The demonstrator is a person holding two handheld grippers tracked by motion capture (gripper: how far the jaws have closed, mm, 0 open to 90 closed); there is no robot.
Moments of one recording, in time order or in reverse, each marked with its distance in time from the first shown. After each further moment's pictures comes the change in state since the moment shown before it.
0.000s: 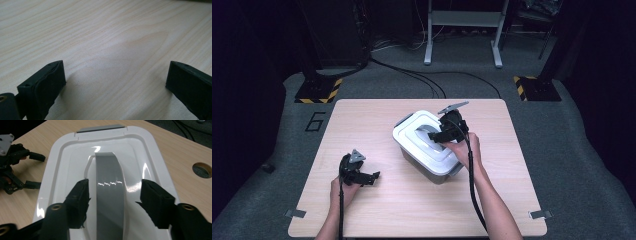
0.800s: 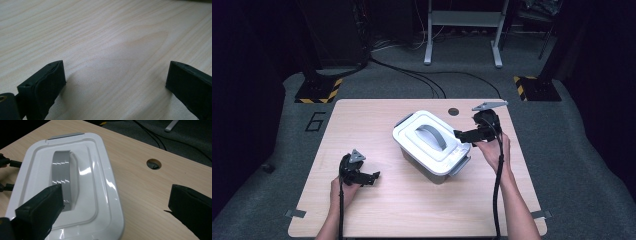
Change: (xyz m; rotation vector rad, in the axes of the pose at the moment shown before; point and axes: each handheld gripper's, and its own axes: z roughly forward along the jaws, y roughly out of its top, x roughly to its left) left arm 0.000 0.000 0.000 -0.002 0.000 -0.003; right arm -0.044 -0.031 -0.068 -0.106 -0.119 0.065
